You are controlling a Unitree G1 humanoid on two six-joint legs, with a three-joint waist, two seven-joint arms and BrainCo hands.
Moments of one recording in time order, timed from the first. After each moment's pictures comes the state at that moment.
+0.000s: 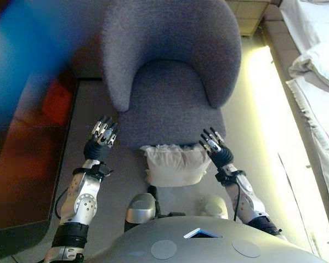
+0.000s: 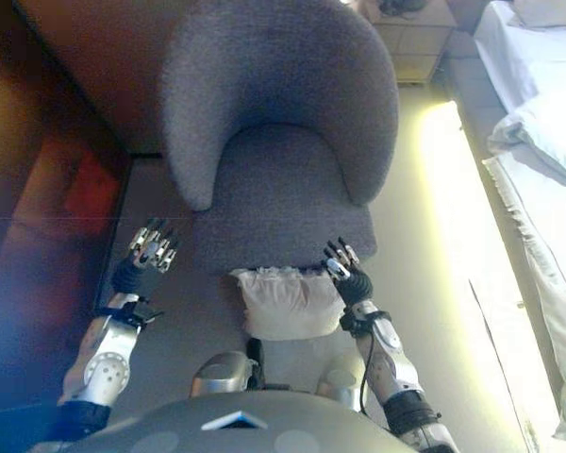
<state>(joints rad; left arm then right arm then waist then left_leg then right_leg) 0.27 0.35 -0.01 0.11 -0.85 -0.09 -0.20 0.20 -0.22 0.25 0.27 0.80 -0.11 0.19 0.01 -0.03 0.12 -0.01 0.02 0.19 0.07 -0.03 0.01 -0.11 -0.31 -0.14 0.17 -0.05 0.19</state>
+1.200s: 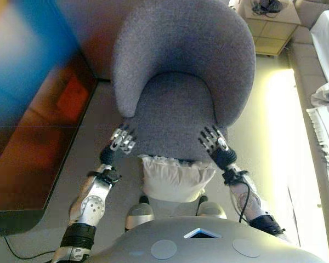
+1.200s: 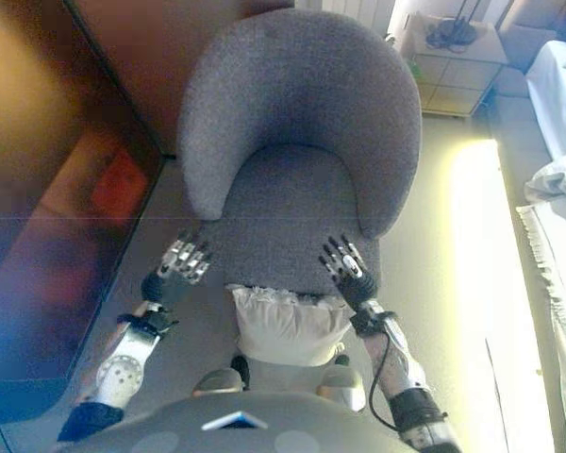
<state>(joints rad) 0.26 0.24 -0.06 0.15 -1.15 0.15 -0.49 0.18 -0.18 0.18 0.30 1.20 0.07 0.49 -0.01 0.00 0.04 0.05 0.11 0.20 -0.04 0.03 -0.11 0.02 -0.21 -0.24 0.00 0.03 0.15</state>
